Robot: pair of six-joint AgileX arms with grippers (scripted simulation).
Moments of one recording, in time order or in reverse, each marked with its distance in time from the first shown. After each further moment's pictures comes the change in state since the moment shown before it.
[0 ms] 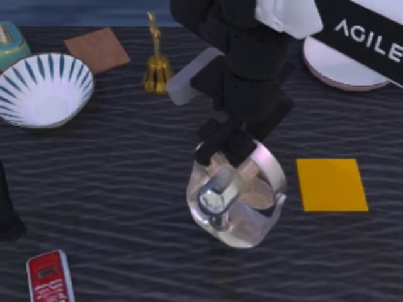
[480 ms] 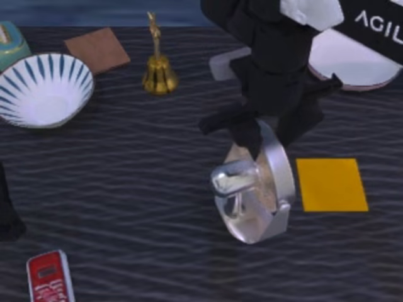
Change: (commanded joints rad) left arm 0.000 0.000 0.000 0.000 0.000 0.000; right arm -0.079 -0.022 -0.063 0.000 0.001 0.447
